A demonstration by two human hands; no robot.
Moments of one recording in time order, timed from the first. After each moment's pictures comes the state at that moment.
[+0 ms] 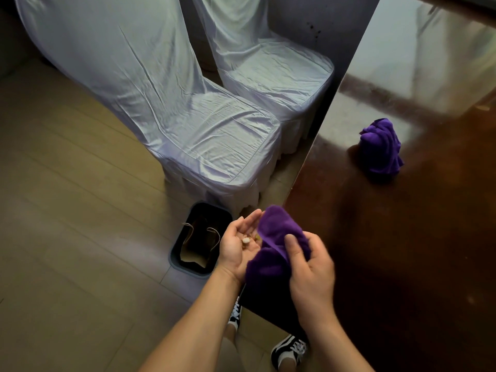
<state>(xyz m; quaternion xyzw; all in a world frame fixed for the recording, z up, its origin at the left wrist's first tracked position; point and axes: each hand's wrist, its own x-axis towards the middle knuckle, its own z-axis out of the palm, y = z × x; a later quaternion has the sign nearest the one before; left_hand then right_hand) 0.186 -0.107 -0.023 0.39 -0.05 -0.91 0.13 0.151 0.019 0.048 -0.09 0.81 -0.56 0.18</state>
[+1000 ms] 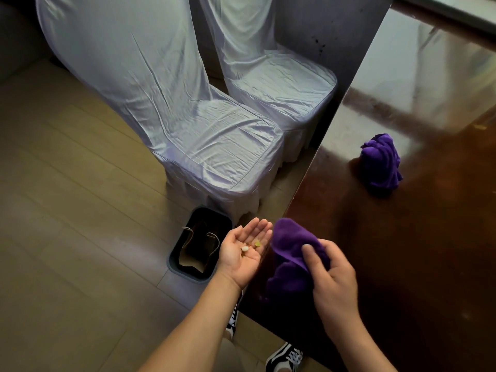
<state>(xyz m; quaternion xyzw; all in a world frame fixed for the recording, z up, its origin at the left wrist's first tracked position) 0.189 -0.110 -0.023 0.40 0.04 -0.90 0.16 0.126 0.041 0.065 -0.15 0.80 -0.54 0.22</state>
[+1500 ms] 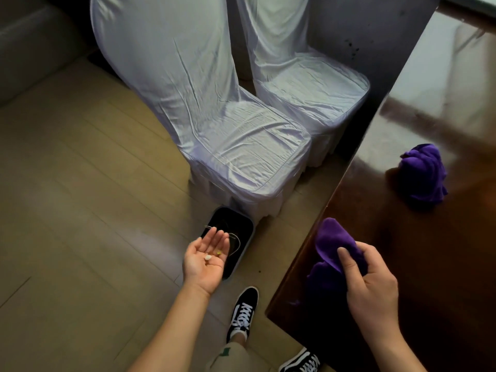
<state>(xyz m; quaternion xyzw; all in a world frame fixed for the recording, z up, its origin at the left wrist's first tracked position) 0.290 -0.183 -0.066 0.47 0.04 -0.82 0.31 0.112 0.037 0.054 -0.22 0.88 -0.40 0.13</state>
